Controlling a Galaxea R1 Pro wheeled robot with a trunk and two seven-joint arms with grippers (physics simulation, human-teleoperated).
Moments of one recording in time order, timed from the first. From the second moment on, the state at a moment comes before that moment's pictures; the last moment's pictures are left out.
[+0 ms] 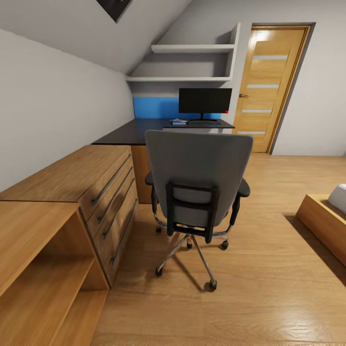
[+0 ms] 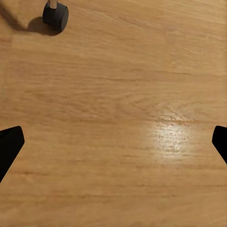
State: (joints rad) left arm -0.23 -0.09 -0.28 -0.32 0.37 -0.19 0.22; right arm -0.30 0.03 0.51 0.02 -0.32 -0.68 -0.39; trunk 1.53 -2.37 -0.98
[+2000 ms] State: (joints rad) left arm -0.23 0.00 -0.26 -1.05 0.37 0.18 0.25; right arm -0.30 0.03 0.51 0.02 -0.32 -0.68 -0.39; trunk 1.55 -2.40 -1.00
